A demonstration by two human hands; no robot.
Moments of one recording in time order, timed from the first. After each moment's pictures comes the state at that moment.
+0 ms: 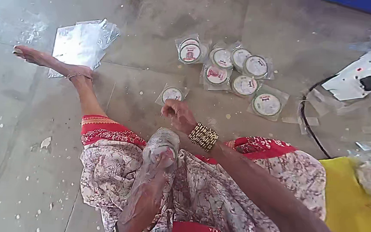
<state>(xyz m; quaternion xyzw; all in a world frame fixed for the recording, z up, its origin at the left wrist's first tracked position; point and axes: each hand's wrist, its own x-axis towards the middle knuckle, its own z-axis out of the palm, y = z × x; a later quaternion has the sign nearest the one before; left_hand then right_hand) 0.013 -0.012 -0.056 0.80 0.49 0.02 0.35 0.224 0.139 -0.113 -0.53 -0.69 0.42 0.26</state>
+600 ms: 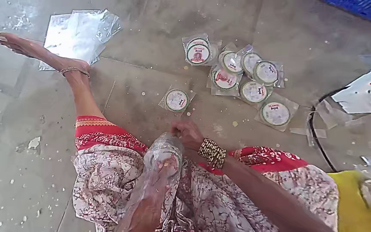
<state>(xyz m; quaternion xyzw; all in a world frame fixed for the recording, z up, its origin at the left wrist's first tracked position) 0.012 0.007 -0.050 0.77 0.50 0.04 0.39 0.235 0.124 -0.142 -0.56 -0.66 0.47 0.18</state>
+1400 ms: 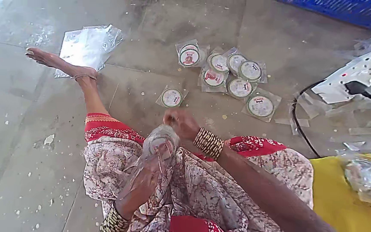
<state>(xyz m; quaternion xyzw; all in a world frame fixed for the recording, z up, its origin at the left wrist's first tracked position) 0.016 0.011 -0.027 0.75 0.53 -0.02 0.39 0.233 0.120 -0.082 -0.53 -0.70 0.43 0.22</state>
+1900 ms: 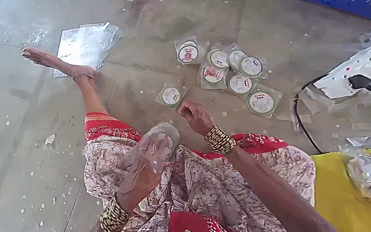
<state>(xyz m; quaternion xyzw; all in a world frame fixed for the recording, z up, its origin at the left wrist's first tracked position) 0.026 0.029 -0.048 0.84 0.48 0.04 0.24 0.276 0.109 -0.117 -0.60 -0.63 0.37 0.34</state>
